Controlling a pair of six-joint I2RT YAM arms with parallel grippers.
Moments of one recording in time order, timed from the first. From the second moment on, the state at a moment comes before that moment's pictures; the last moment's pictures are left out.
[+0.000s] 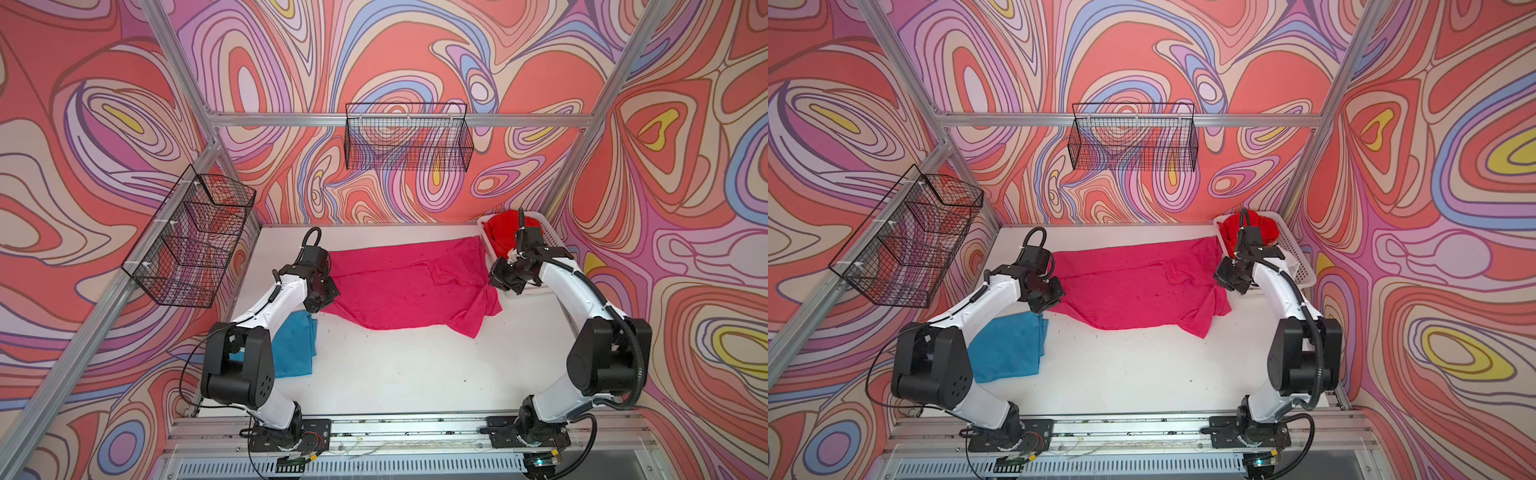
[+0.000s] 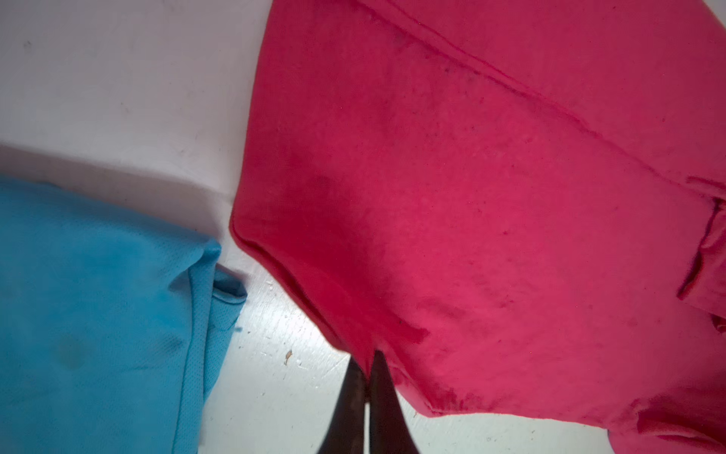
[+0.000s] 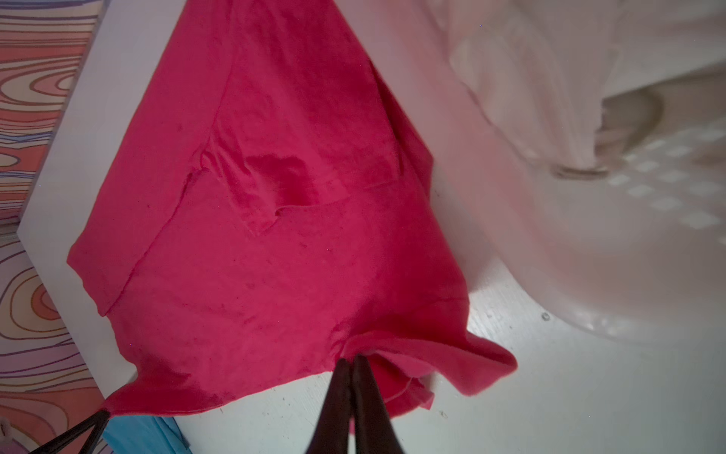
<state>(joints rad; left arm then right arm) -0.16 1.59 1.16 -0.76 0.07 -0.70 -0.02 1.65 1.37 -0.87 -0.27 0.59</state>
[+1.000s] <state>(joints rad) -0.06 1.55 1.10 -0.58 0.08 -0.69 -0.02 2.01 1.80 -0.79 -0.27 0.54</state>
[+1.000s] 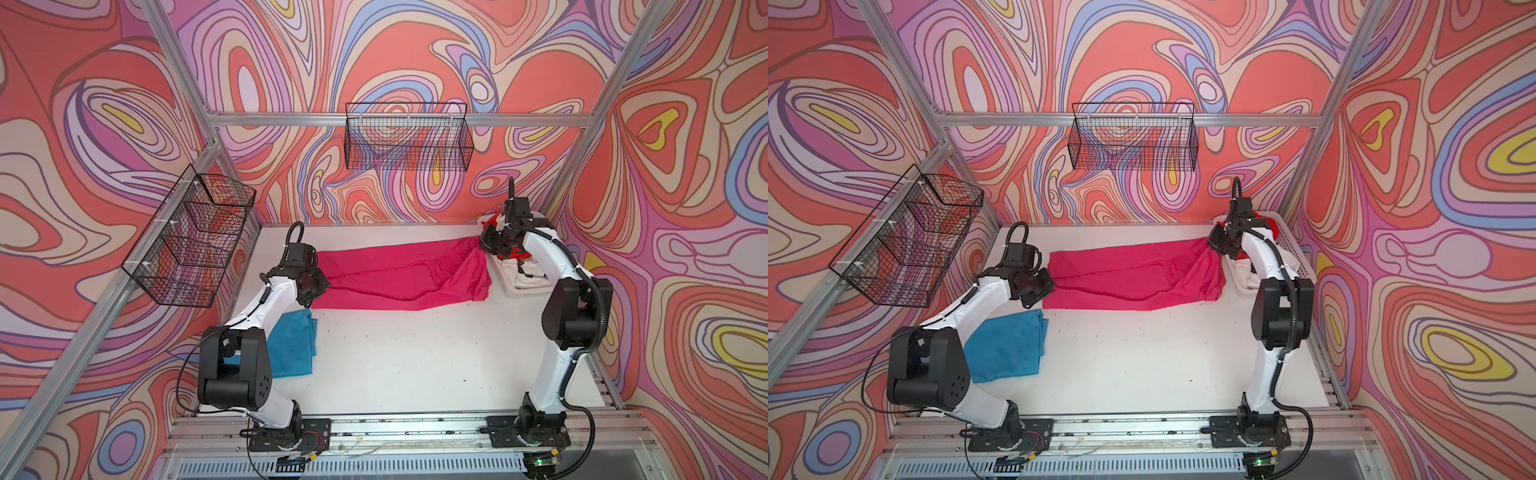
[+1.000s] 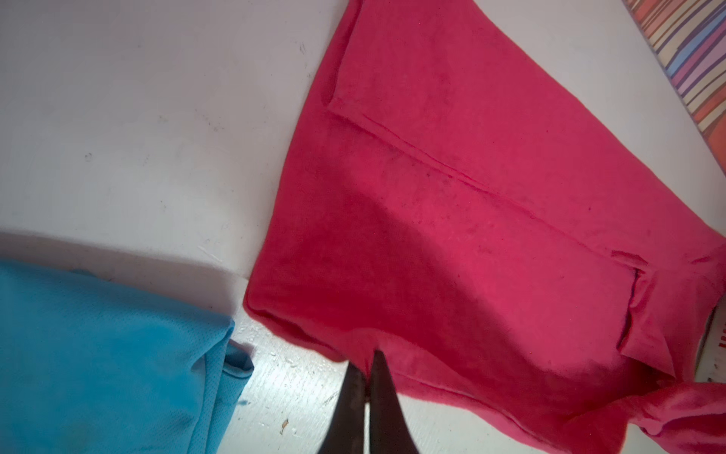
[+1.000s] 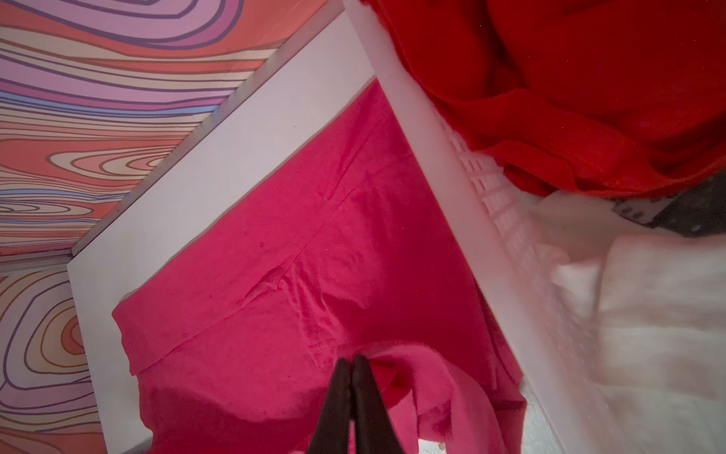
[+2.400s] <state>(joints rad) -0.01 1.71 1.09 -0.41 0.07 -0.65 -0.02 2.24 2.08 -0.75 -0.23 0.55</state>
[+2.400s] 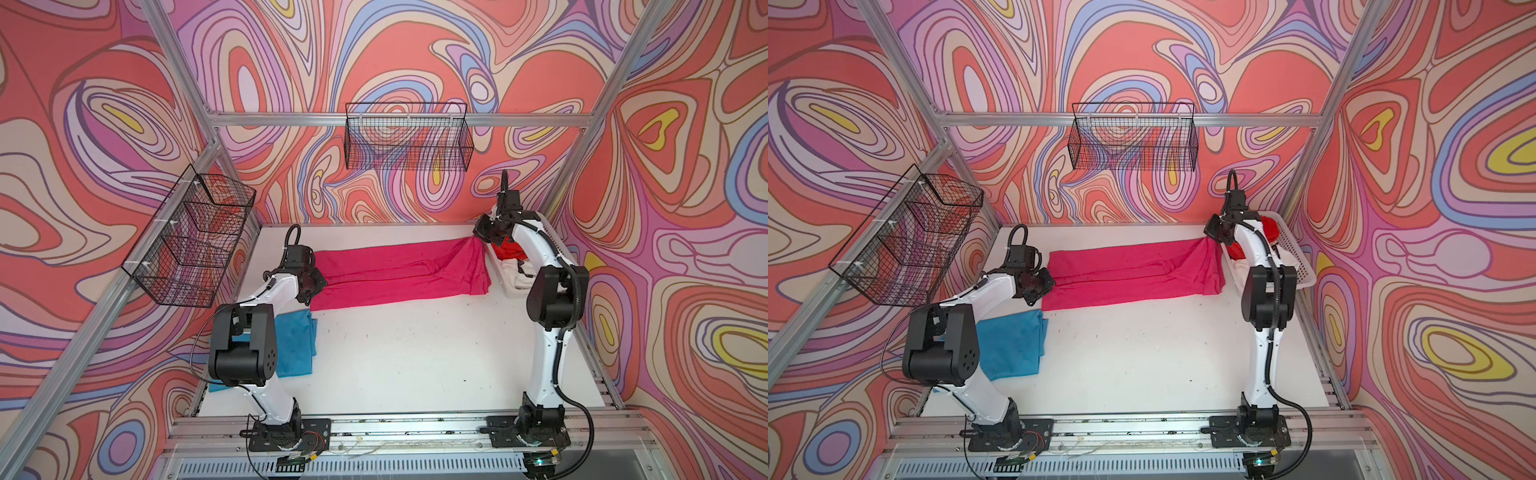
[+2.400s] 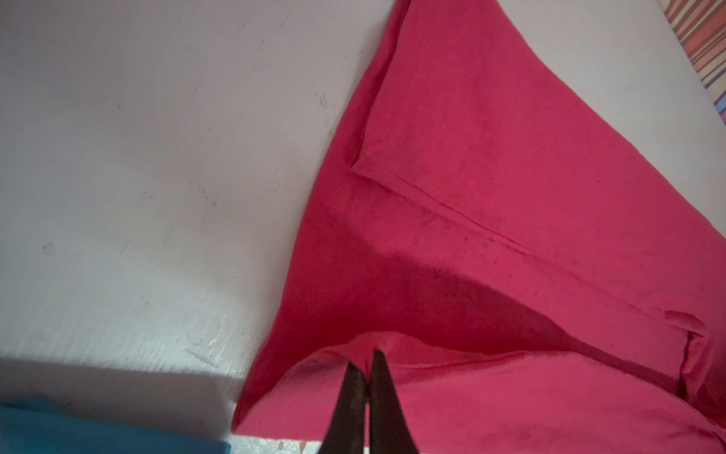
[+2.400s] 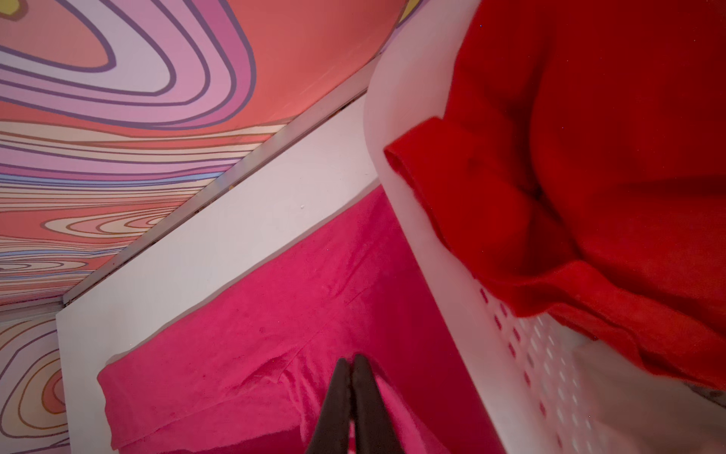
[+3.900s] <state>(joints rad) 0.00 1.86 1.21 -0.38 0.03 -0.65 -0.01 2.41 2.18 -0.67 -0.23 0.54</state>
